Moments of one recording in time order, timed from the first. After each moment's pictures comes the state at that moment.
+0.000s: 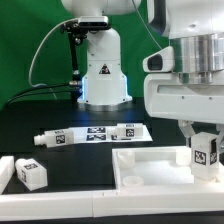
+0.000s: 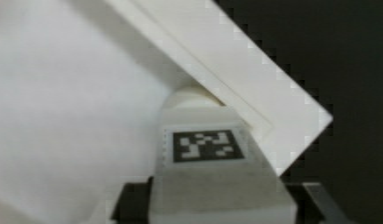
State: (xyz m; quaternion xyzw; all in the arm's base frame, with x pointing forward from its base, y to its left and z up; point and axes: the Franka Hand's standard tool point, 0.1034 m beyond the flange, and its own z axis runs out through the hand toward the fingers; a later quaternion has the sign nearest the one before) arm 0.640 0.109 0.076 -0.86 0.51 -0.02 0.07
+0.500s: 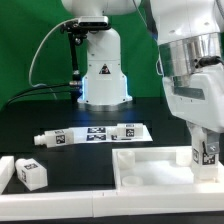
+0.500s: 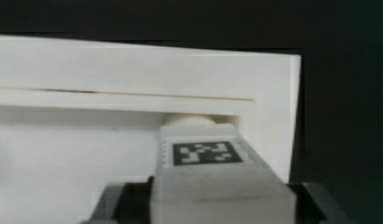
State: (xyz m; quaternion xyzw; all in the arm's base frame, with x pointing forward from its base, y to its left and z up) arm 0.637 0.110 0.074 -0.73 0.67 0.00 0.11
